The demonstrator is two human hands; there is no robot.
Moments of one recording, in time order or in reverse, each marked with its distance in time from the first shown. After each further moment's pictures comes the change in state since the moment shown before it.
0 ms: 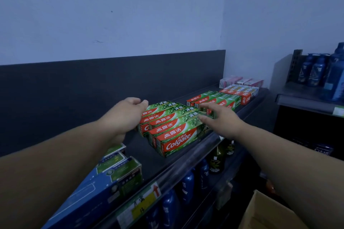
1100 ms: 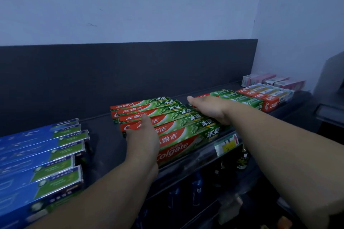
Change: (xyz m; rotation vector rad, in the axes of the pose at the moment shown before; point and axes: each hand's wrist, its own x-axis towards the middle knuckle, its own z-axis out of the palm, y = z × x) left_hand 0.025 -0.014 0.148 -0.692 0.435 -0.432; right_hand 0.129 0.042 0.004 0.221 -0.512 0.157
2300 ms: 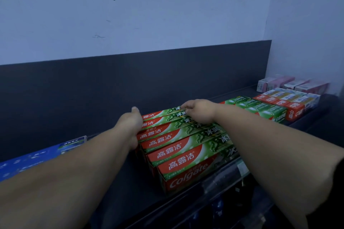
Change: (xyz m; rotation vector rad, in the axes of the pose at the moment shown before) left_hand 0.085 0.078 -0.007 0.393 0.095 -0.012; right_hand 0.057 -0.037 0.019 -0.473 0.000 -0.211
